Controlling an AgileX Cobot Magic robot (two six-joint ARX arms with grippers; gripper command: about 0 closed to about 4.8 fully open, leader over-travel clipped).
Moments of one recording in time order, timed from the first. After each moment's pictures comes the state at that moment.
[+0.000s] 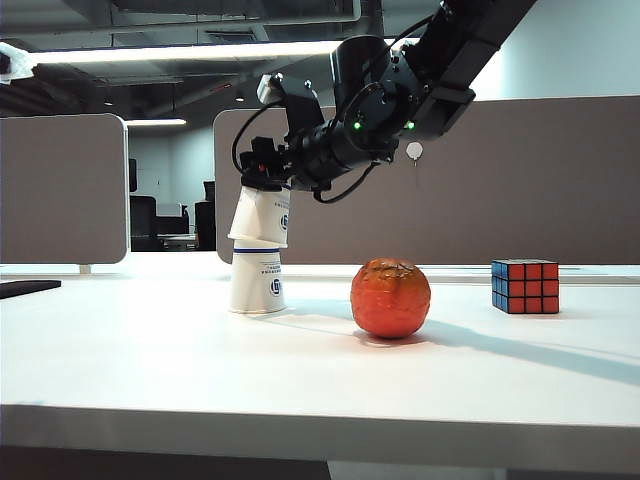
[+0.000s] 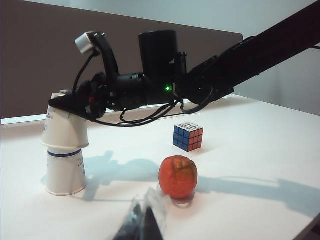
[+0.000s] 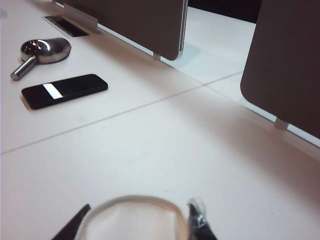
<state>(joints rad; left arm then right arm) -0.20 0.01 0.01 0.16 0.54 -0.11 0.54 2.23 1.67 0.43 -0.27 -0.11</state>
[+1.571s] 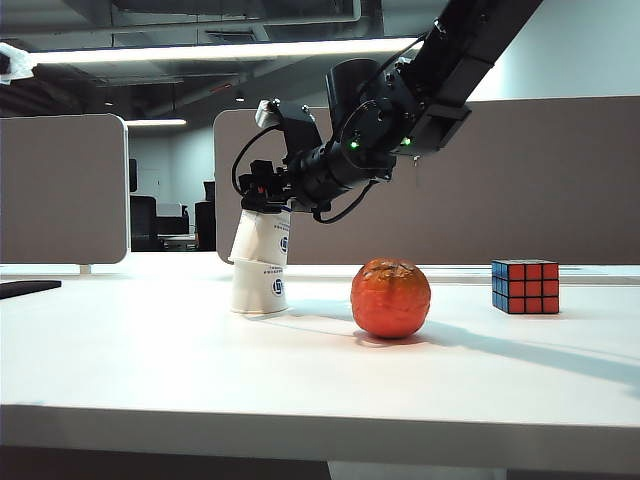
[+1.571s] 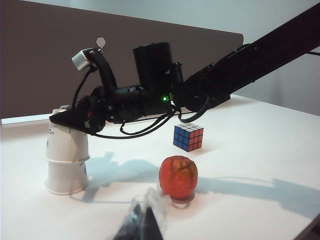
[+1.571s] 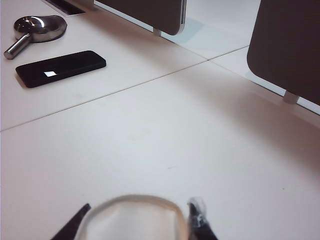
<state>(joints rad) -0.20 0.01 0.01 0.16 0.54 -0.11 0.54 2.26 1.68 0.37 -0.27 -0.11</state>
